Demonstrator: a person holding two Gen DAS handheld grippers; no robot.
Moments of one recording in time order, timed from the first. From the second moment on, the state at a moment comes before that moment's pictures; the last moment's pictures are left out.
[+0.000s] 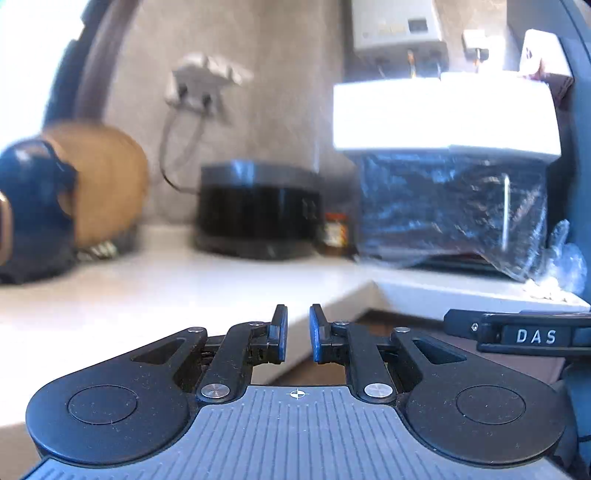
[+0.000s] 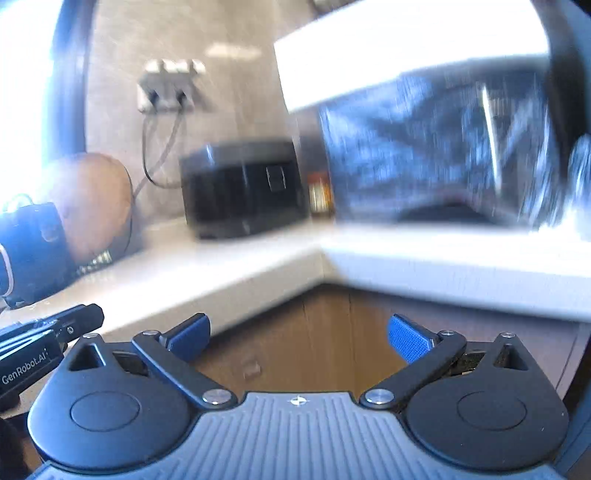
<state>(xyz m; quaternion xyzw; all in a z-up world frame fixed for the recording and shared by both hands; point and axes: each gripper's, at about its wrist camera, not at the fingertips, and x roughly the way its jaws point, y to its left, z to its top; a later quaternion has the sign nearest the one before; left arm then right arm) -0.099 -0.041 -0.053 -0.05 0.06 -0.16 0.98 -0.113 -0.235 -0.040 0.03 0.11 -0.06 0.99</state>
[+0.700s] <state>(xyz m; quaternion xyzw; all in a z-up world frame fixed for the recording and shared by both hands) -0.179 -0.030 -0.027 -0.02 0.04 -0.16 0.99 -0.183 -0.190 -0.024 0.00 0.06 -0.08 0.99</state>
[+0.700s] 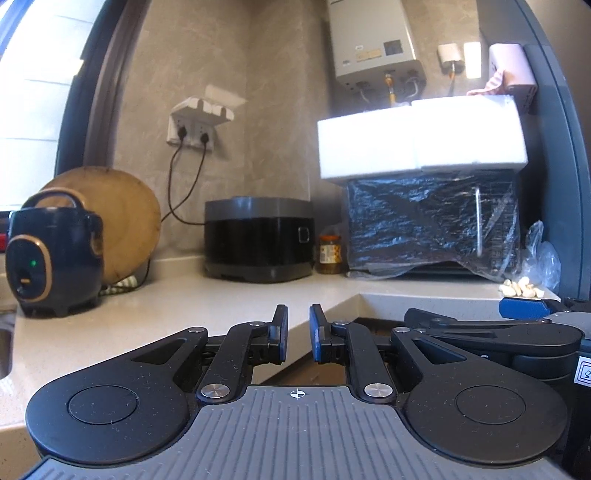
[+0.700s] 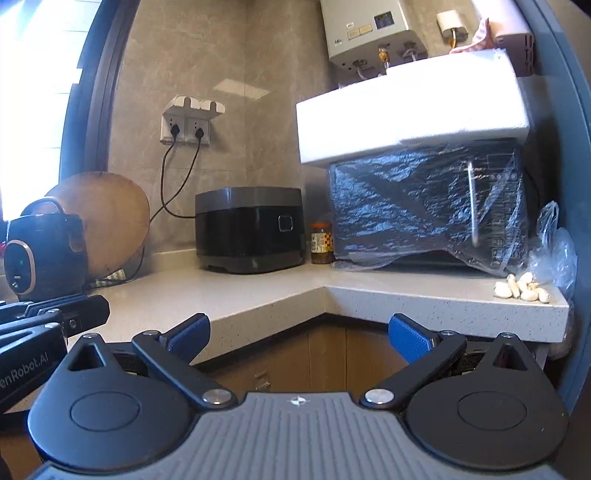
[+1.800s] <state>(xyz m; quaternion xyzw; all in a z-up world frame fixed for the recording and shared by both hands) -0.168 -0.034 -0.034 -0.02 0.09 -0.17 0.98 -0.174 -0.192 -0.032 0.00 0.09 -0.08 0.99</state>
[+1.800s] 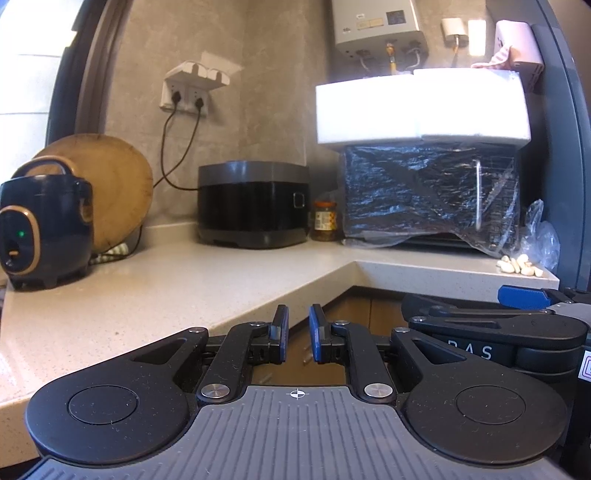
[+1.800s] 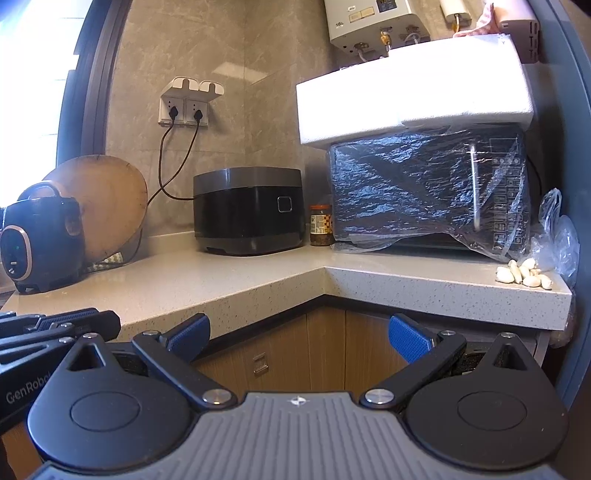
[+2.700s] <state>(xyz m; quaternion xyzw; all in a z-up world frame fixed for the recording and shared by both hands) -0.160 -0.030 -0.036 -0.04 0.11 -0.16 0.98 -0.171 -0.192 -0.035 -0.01 0.10 -0.07 0.99</state>
